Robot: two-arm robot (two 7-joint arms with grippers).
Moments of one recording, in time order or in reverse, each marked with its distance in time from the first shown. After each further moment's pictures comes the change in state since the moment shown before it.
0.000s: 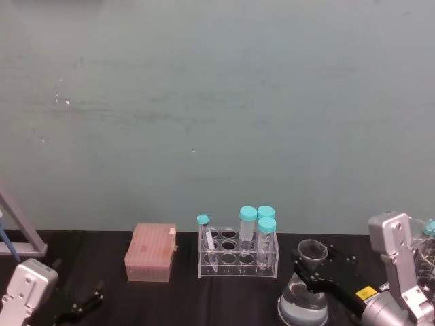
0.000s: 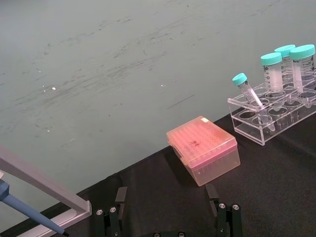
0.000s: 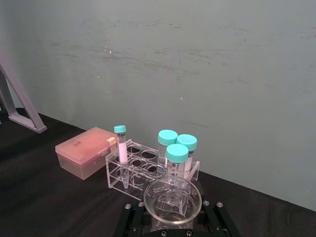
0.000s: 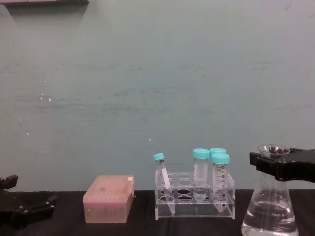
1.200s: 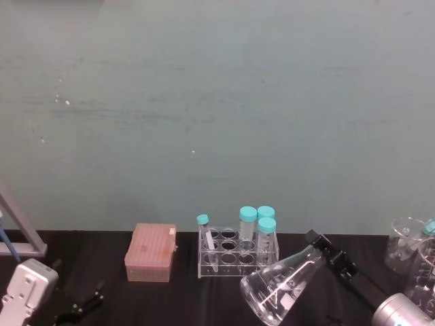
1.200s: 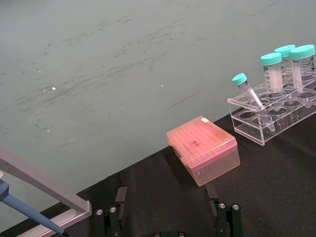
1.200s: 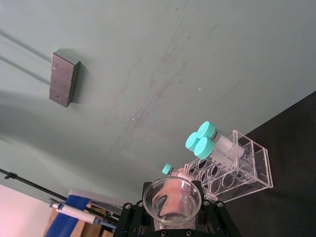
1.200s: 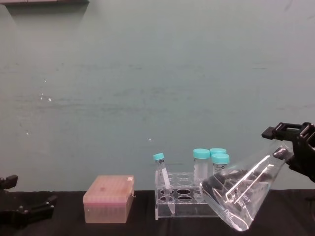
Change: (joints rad) left arm 0.000 0.000 0.000 0.000 0.000 0.000 0.000; right arm -0.057 -0.265 0.302 -0.038 0.726 0.392 -0.065
